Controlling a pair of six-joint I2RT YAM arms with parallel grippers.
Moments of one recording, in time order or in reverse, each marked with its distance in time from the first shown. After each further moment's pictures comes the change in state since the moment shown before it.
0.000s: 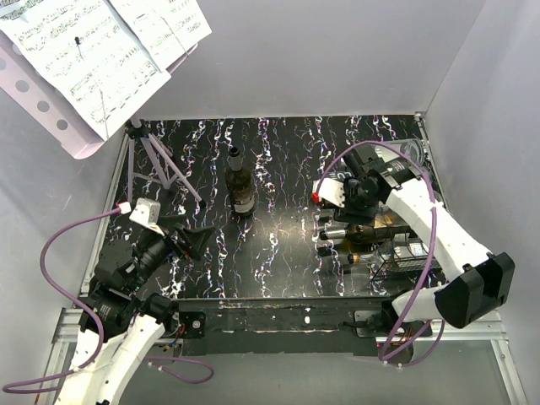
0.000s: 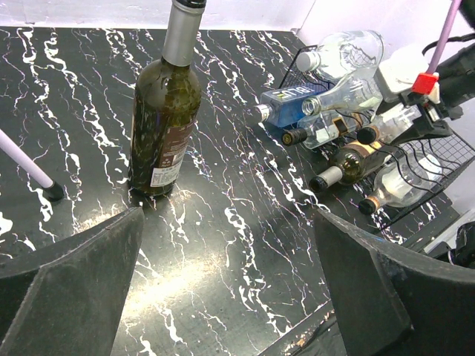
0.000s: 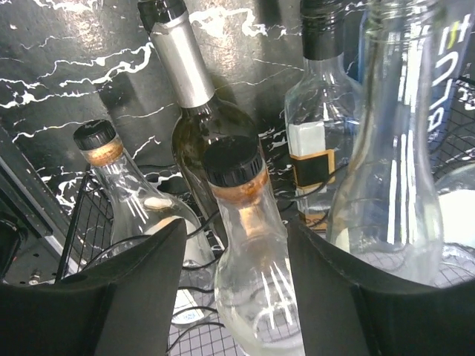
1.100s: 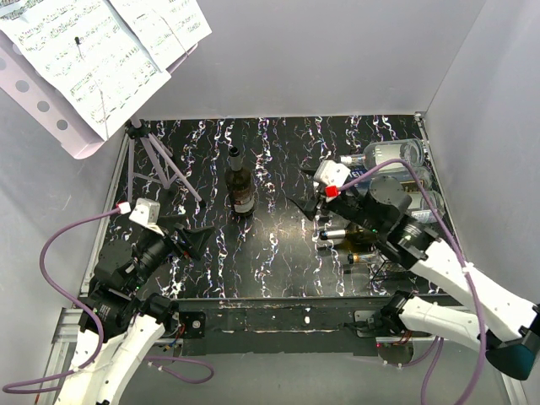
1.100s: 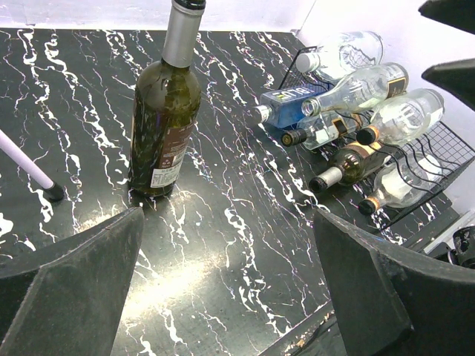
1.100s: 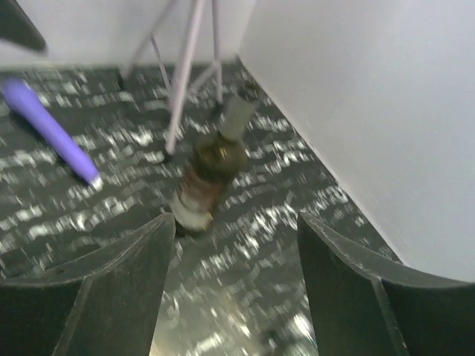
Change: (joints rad) left arm 0.000 0.000 0.002 0.000 0.000 0.000; right arm 0.332 -0.420 -0.442 1.353 -0.193 0.702
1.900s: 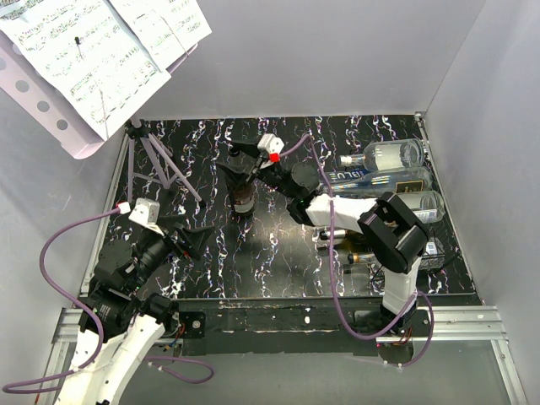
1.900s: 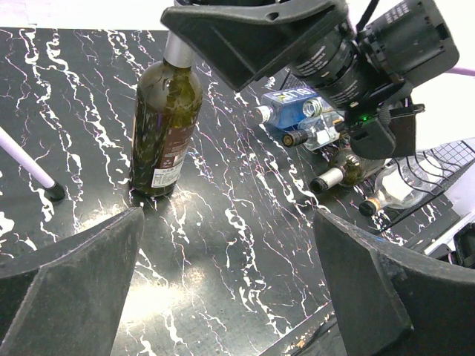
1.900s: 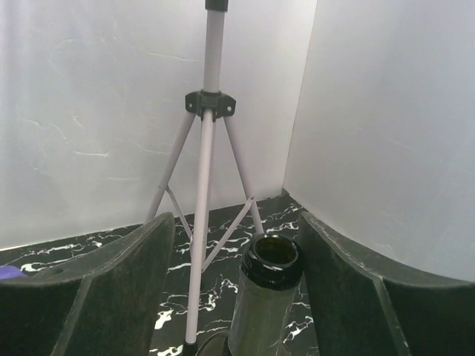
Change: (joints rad) left arm 0.000 0.000 0.000 -0.001 -0.005 -0.002; right arm 0.000 0.965 0.246 1.097 -0.071 0.312
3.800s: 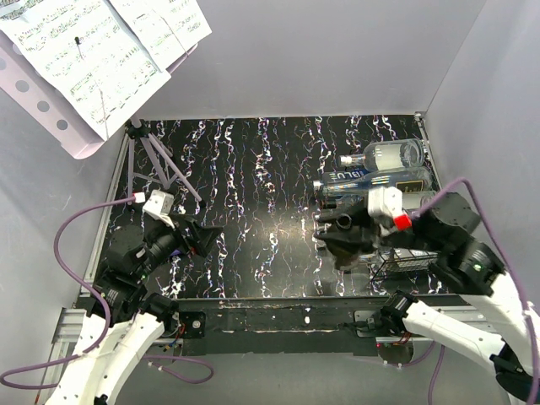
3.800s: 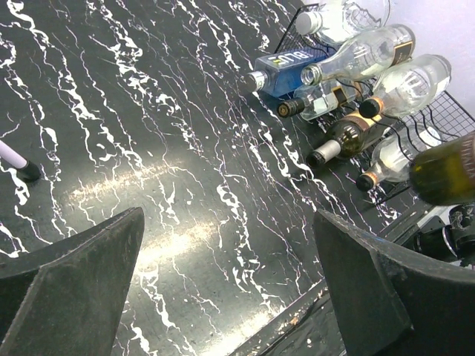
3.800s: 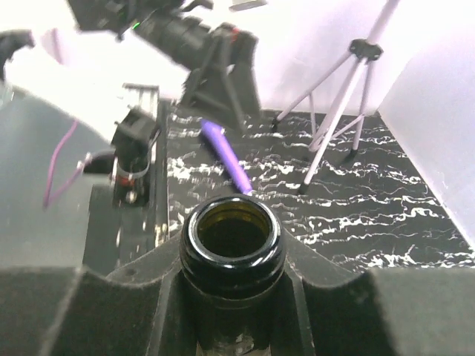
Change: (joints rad) left arm 0.000 0.117 0.000 -0.001 0.075 -0.001; right arm -0.005 -1.223 0.008 -1.719 -0.351 -0.287
